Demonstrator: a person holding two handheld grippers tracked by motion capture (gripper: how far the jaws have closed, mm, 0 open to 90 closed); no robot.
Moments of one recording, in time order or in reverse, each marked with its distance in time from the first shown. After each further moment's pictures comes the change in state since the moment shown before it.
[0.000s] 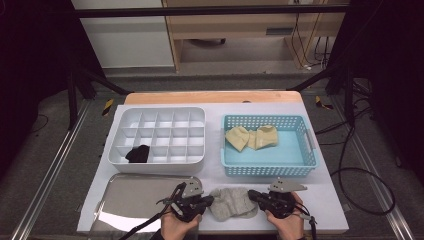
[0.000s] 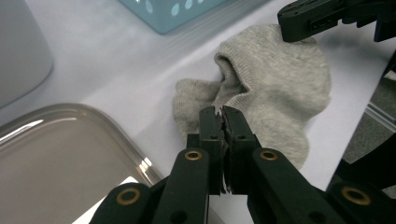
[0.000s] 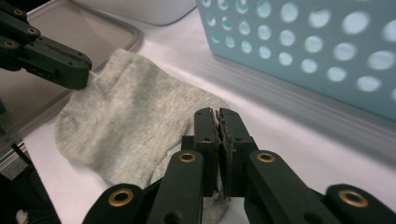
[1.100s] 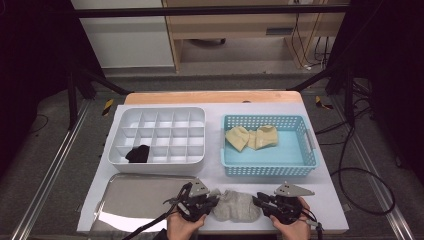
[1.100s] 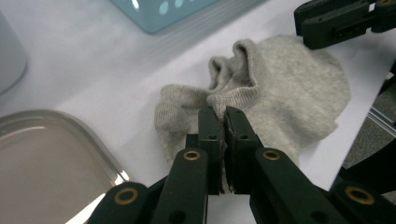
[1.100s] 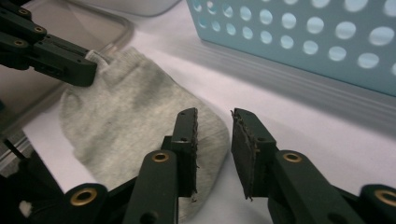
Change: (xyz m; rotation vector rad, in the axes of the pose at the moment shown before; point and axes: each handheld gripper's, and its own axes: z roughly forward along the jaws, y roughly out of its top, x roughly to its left) left arm -0.009 0.003 0.012 0.018 0.006 -0.012; right arm 0.002 -0.009 -0.016 0.014 -0.035 0.041
